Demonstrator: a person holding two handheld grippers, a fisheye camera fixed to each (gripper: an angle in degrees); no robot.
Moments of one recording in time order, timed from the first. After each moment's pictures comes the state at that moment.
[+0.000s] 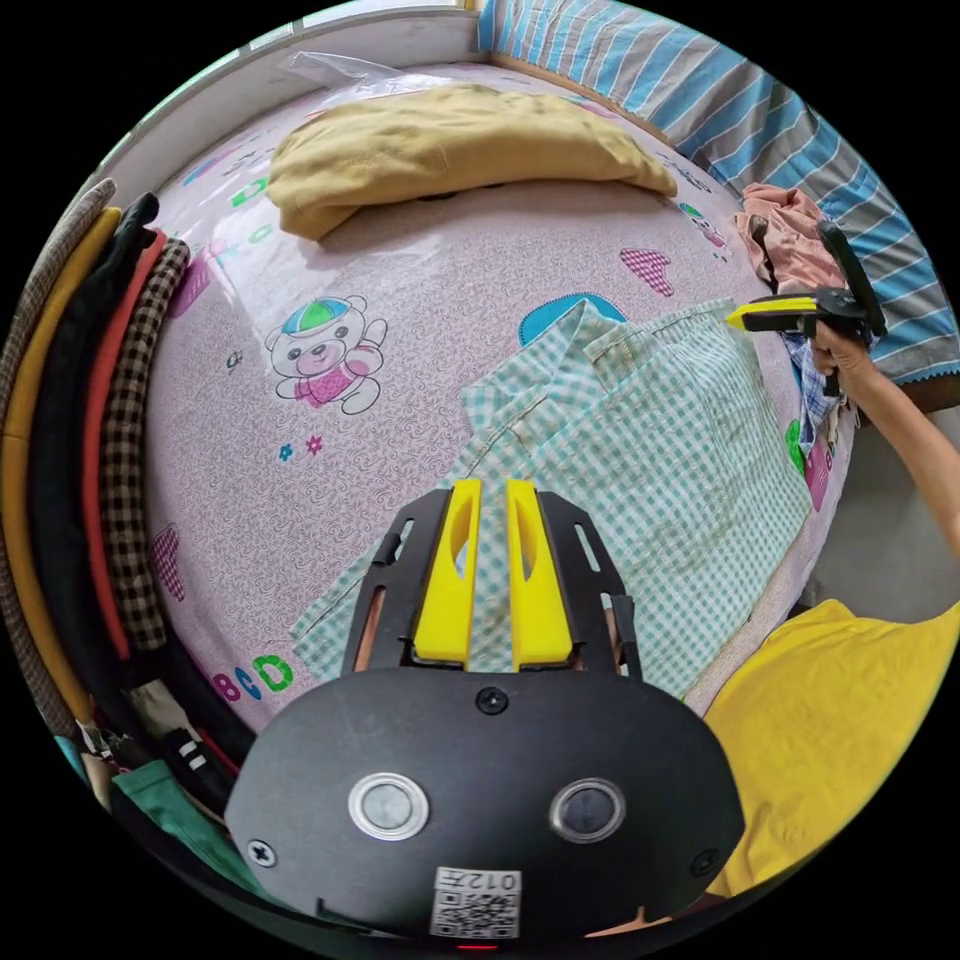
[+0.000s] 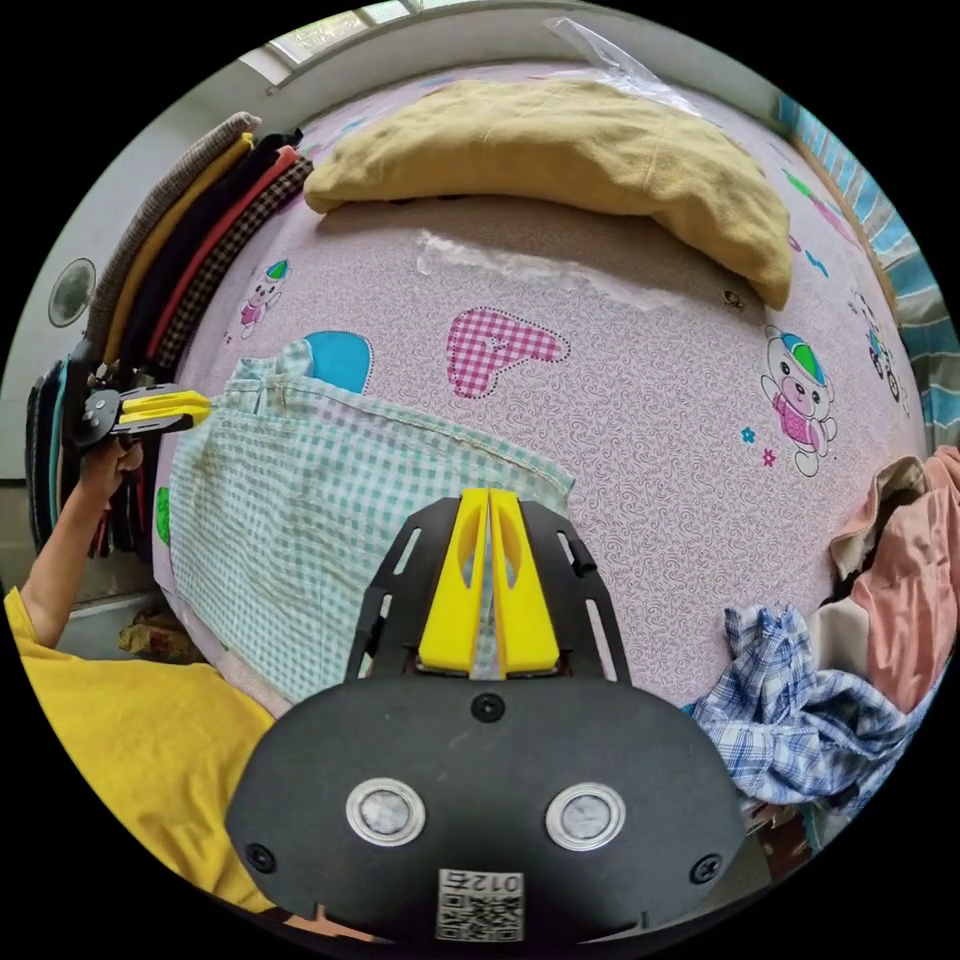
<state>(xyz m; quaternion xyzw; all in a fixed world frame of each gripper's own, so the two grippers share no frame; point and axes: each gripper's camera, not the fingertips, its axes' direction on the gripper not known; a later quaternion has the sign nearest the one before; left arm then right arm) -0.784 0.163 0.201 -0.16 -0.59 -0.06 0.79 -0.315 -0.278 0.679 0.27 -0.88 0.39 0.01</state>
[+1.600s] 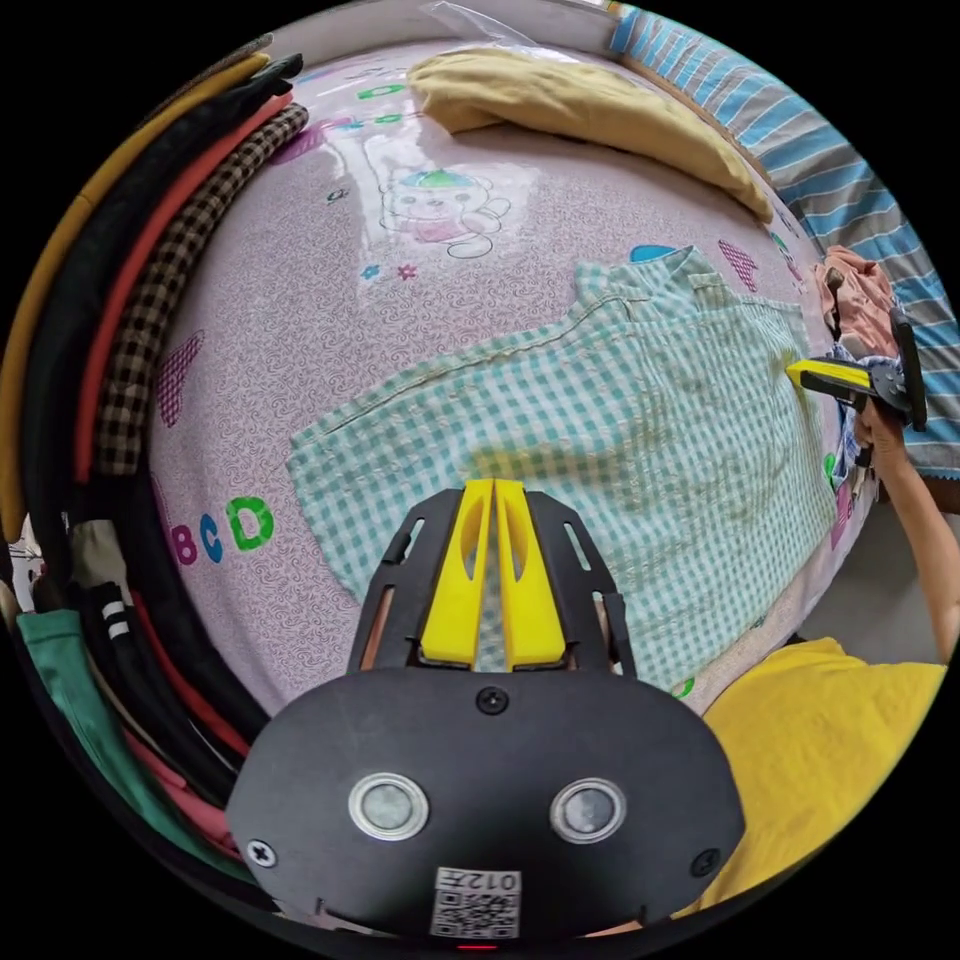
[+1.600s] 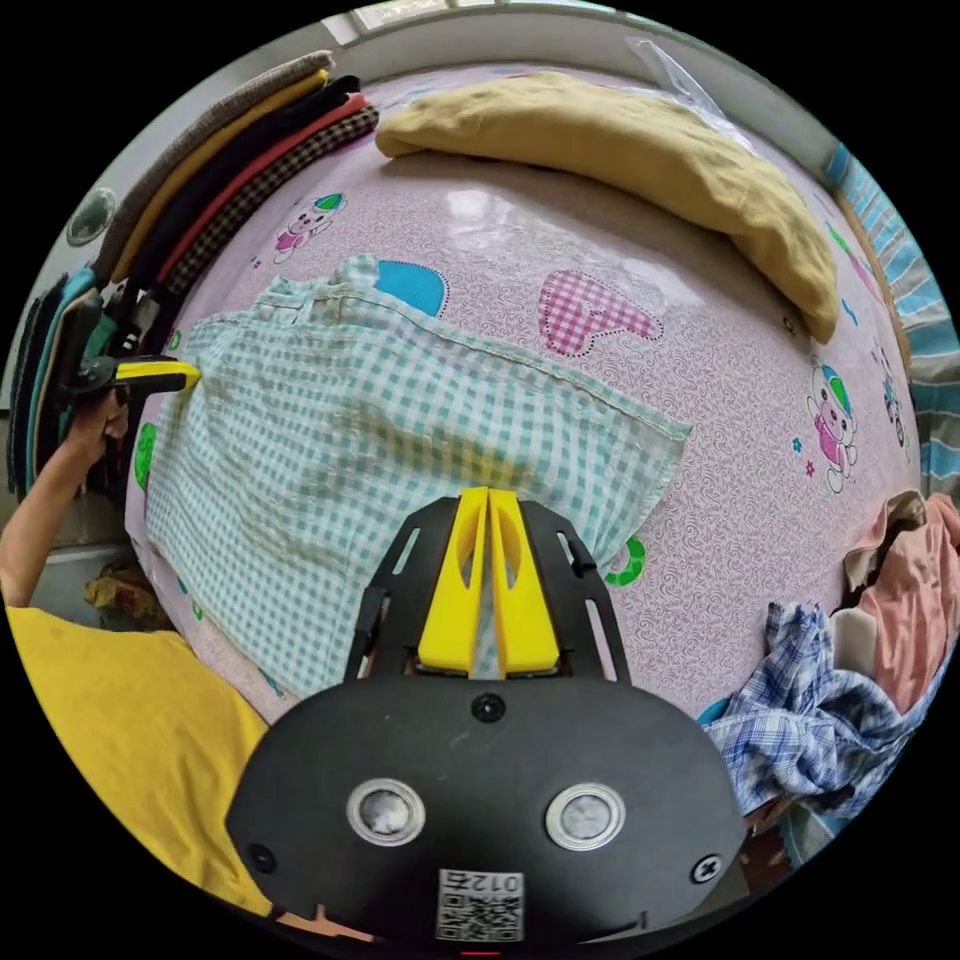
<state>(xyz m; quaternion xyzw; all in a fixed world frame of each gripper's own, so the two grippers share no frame) -0.829 0.310 0.176 -0.11 -0.60 -0.19 0.77 -0.239 -0.229 0.587 0.31 -0.86 0.39 0.07</state>
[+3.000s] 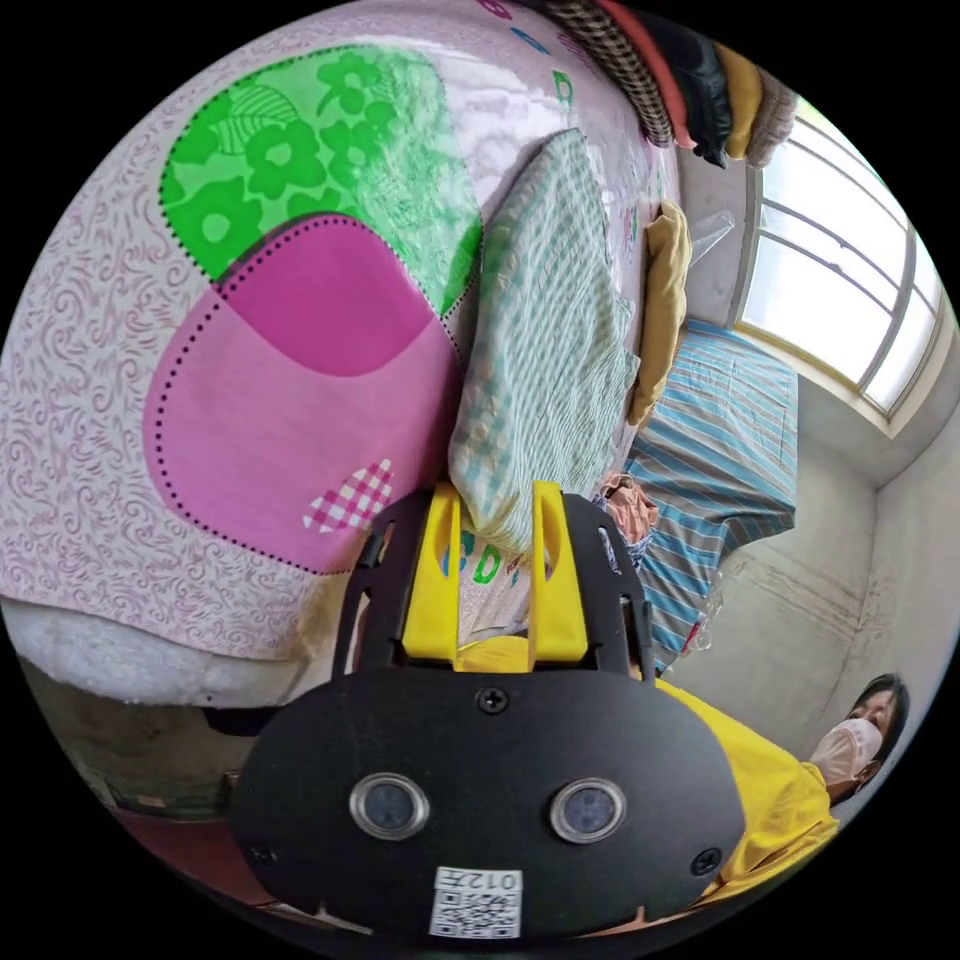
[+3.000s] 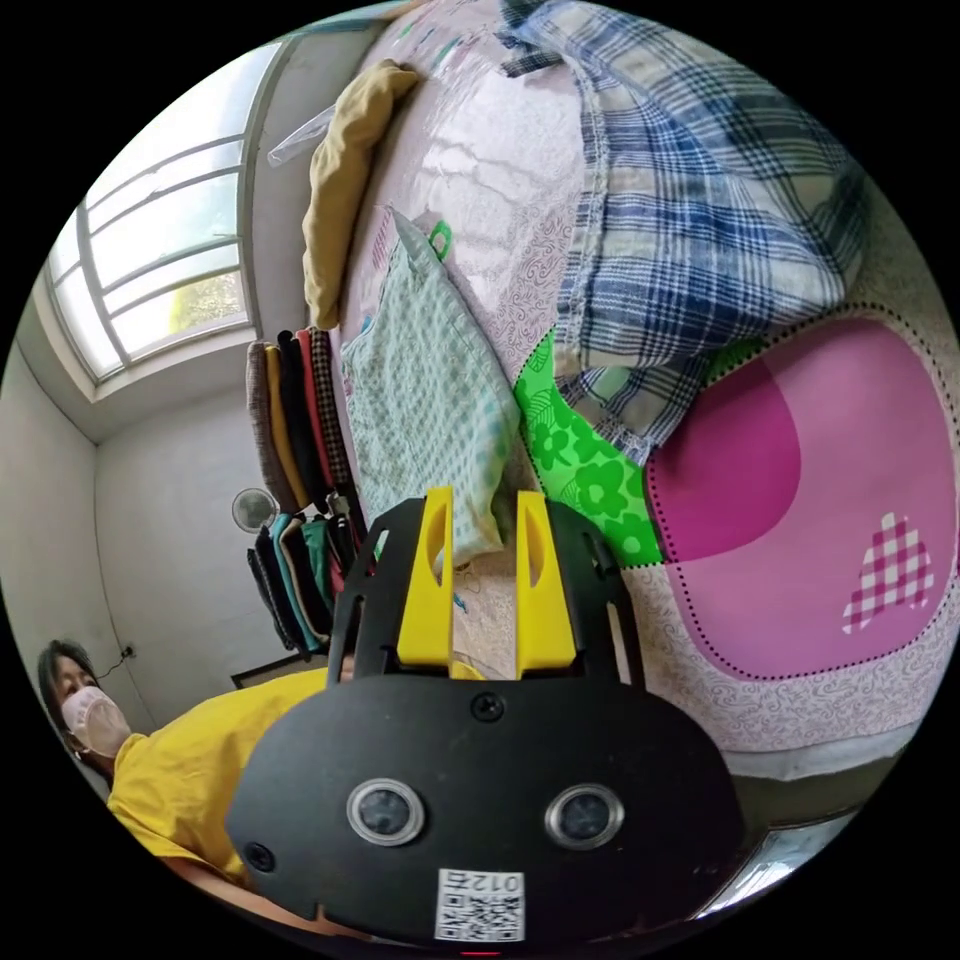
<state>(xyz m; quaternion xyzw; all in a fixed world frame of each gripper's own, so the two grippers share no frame) -0.808 0.769 -0.055 0.26 -0.17 -0.45 0.83 -0.510 -0.180 0.327 0.11 -0.83 0.29 -0.46</state>
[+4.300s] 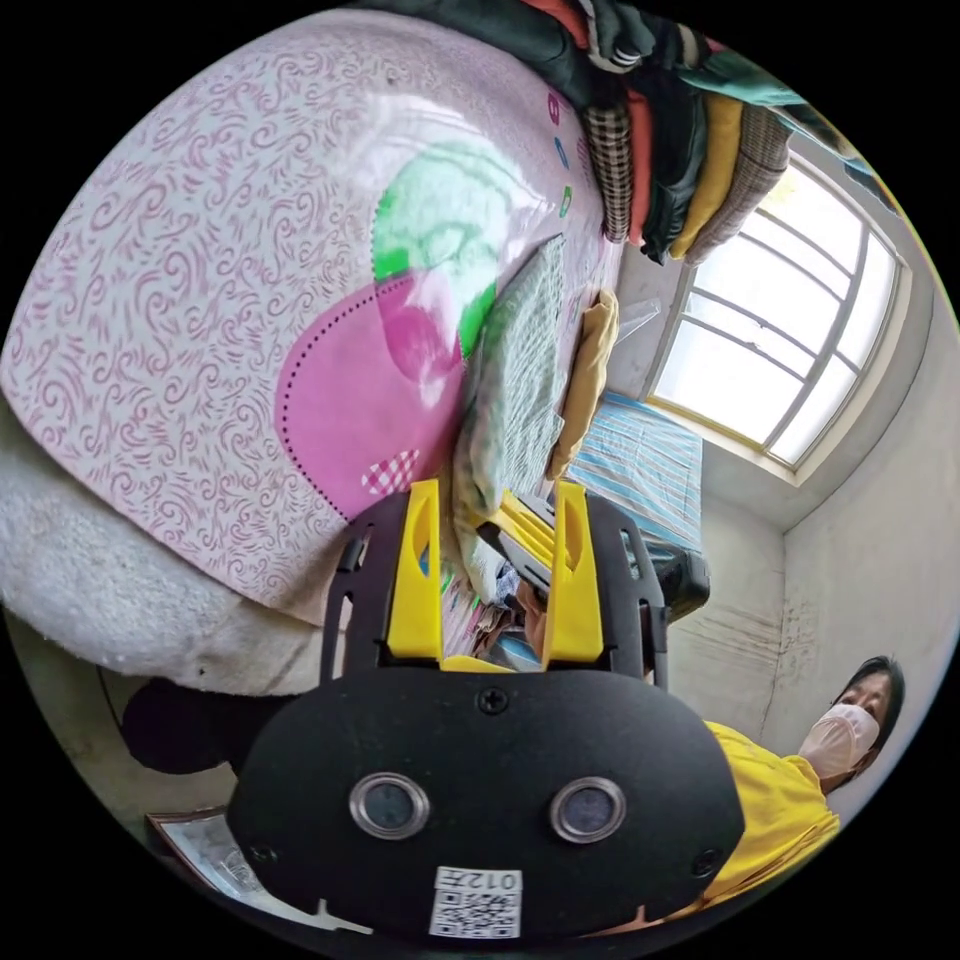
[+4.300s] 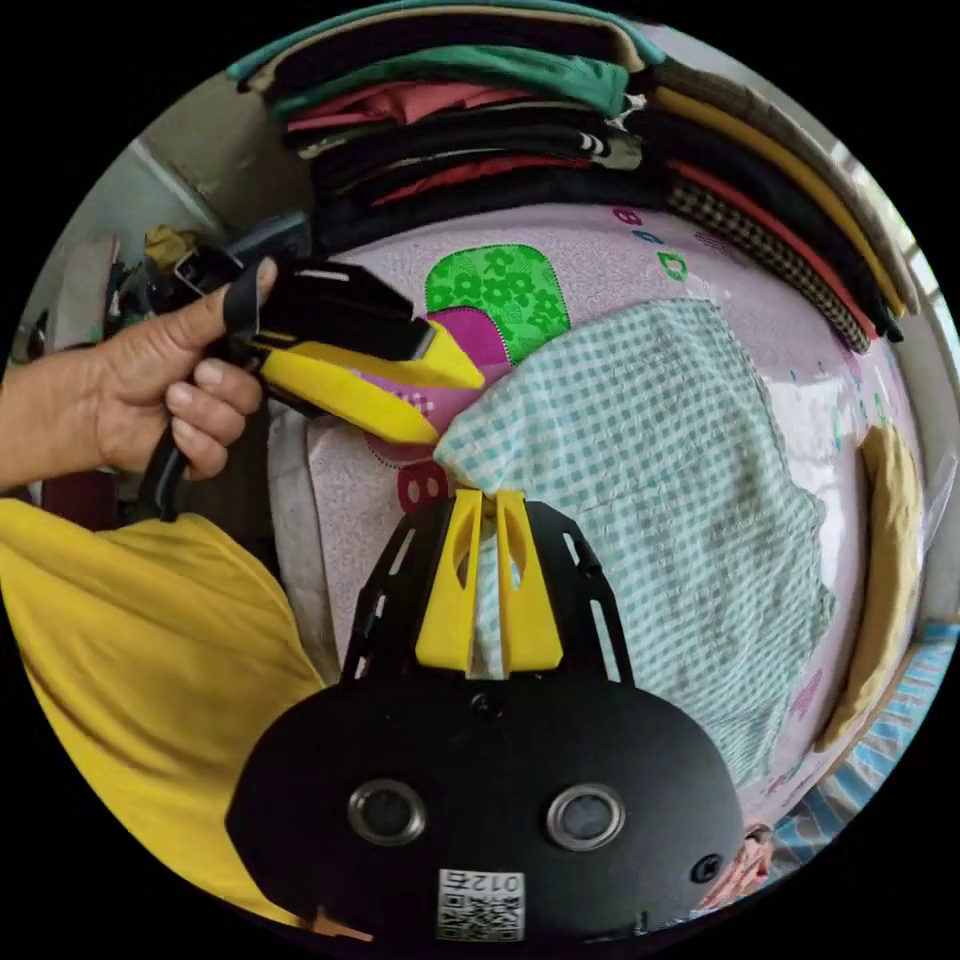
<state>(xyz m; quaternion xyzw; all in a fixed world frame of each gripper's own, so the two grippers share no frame) -0.842 0.886 -0.091 0.41 -0.08 -0.42 0.81 0.053 -0.034 0.184 0.66 -0.64 0.31 0.24</state>
